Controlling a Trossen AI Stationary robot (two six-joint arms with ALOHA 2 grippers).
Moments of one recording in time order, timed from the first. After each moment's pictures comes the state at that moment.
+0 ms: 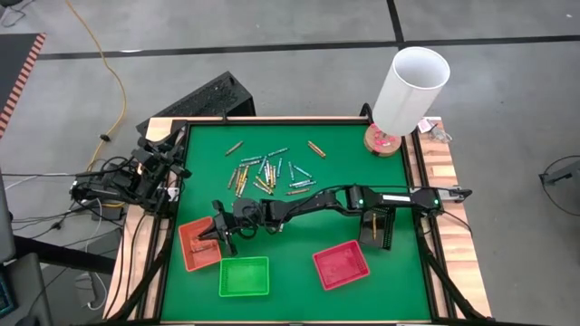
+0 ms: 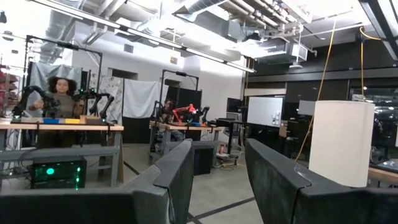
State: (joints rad) left arm -0.18 0.03 0.12 0.80 -1.03 0.68; right arm 0.09 2.77 2.36 0.43 -0.29 -0.02
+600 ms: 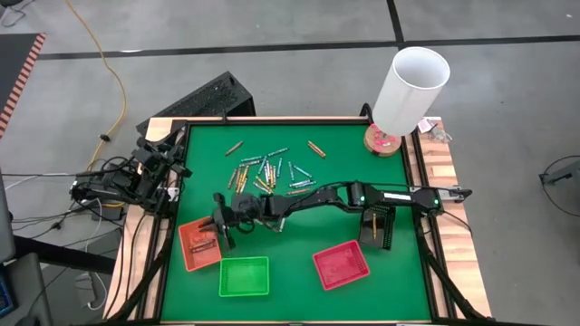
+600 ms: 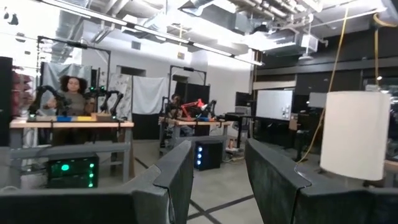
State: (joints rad) left arm -0.18 0.03 0.12 0.80 -1.08 0.72; right arm 0.05 2.71 2.35 0.28 -0.22 -0.05
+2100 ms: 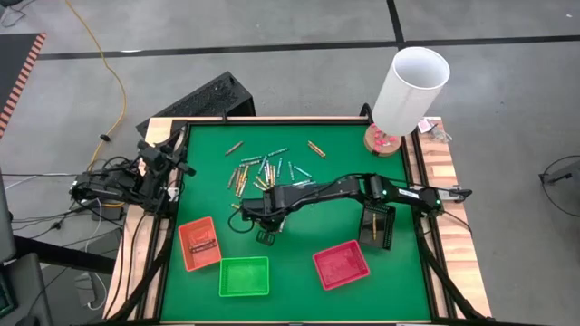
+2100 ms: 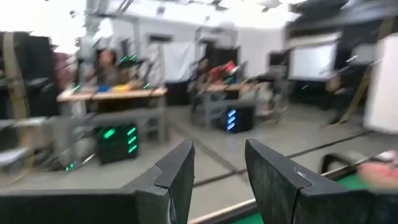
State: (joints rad) left arm -0.18 0.03 0.12 0.69 -1.29 0.74; right arm 0.11 2.44 2.31 -1.11 0.03 0.41
